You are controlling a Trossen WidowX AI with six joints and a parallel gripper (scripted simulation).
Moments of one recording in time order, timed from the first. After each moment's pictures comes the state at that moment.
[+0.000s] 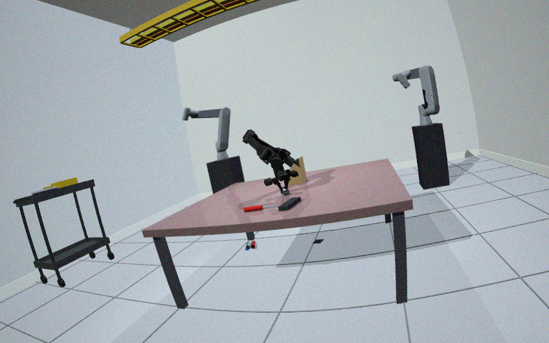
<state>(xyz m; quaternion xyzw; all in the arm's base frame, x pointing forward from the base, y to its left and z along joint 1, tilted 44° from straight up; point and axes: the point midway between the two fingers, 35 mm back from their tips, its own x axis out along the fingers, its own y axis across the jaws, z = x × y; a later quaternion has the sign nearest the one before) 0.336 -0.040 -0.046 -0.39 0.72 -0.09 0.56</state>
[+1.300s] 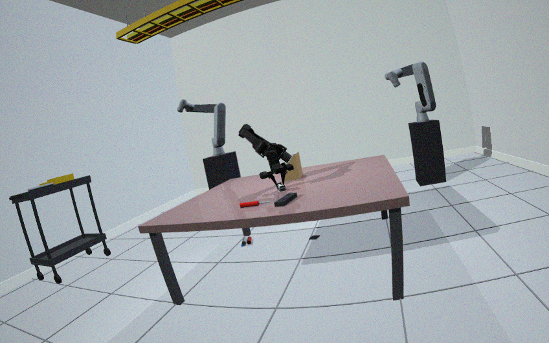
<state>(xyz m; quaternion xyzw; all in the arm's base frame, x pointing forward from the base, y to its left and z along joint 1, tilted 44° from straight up) 0.328 -0.034 -0.036 -0.39 0.72 -0.09 0.56</state>
